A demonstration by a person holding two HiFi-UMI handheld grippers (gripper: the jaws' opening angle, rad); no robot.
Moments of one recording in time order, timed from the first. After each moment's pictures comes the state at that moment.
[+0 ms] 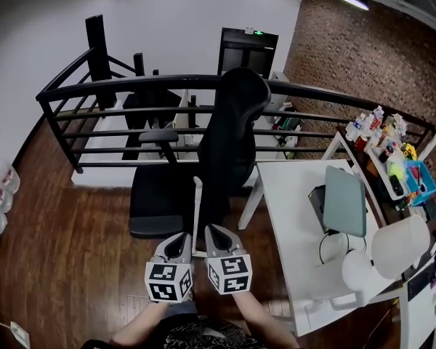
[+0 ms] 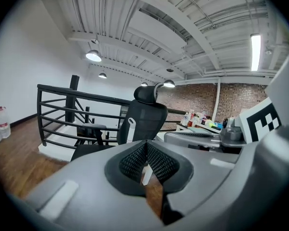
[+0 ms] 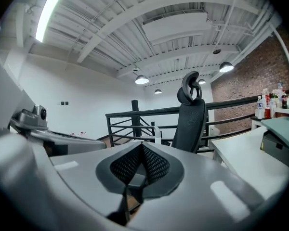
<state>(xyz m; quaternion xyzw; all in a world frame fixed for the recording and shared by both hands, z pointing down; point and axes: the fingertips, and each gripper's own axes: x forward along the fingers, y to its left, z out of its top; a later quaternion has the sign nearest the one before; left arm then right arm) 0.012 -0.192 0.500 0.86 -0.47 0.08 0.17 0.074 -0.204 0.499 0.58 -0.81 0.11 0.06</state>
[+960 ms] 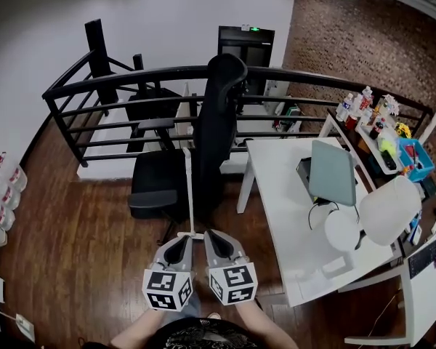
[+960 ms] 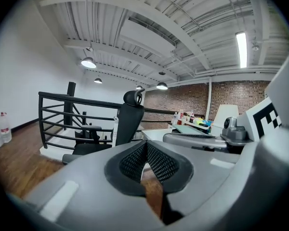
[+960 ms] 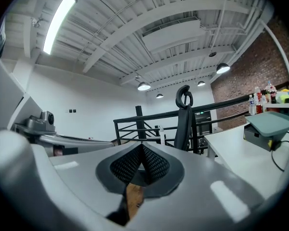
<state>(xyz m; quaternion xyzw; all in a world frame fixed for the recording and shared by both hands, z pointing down) 0.038 -0.035 0.482 0.87 -0.46 0.07 0.14 0.090 -0.038 0.480 0.56 -0.82 0.11 0.02</state>
